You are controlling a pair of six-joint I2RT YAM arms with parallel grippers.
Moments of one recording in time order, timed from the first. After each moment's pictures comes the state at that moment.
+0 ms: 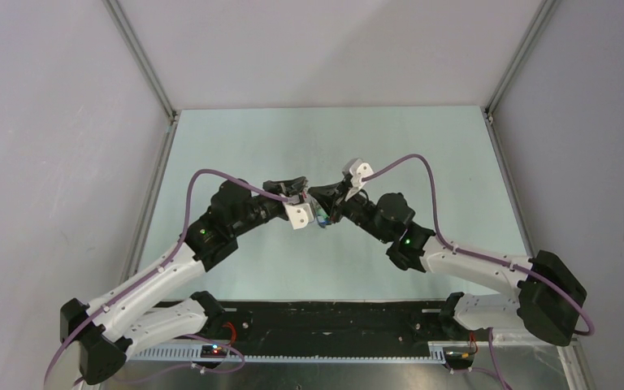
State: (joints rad) left arm -0.75 0.93 0.79 0.00 0.21 0.89; right arm 0.95 1.23 0.71 0.66 0.02 0.17
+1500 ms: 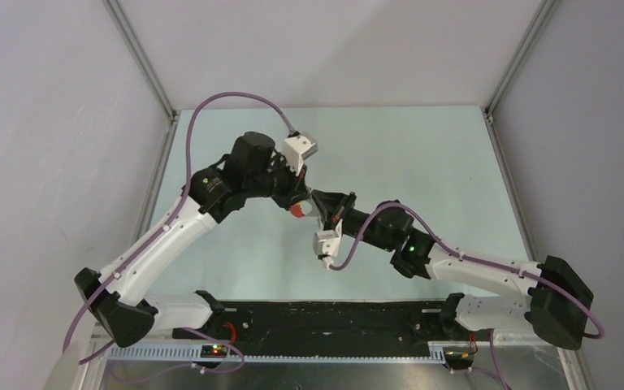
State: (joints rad) left arm -0.71 1.23 1.34 -0.71 0.26 0.03; right arm 1.01 1.18 0.69 0.52 -0.14 -1.22
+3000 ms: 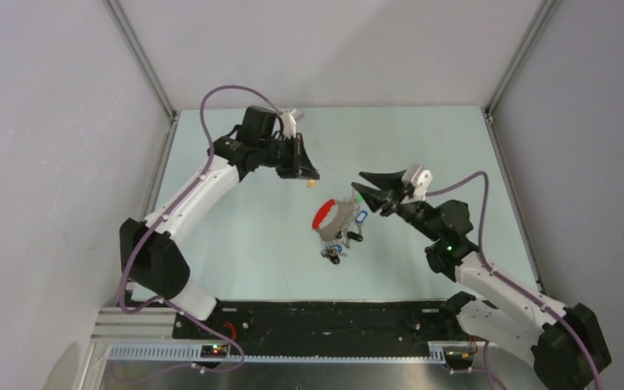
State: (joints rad) left arm -0.46 1.56 1.45 -0.63 0.61 -0.47; right arm 0.59 0.94 0.49 0.82 -0.42 -0.01
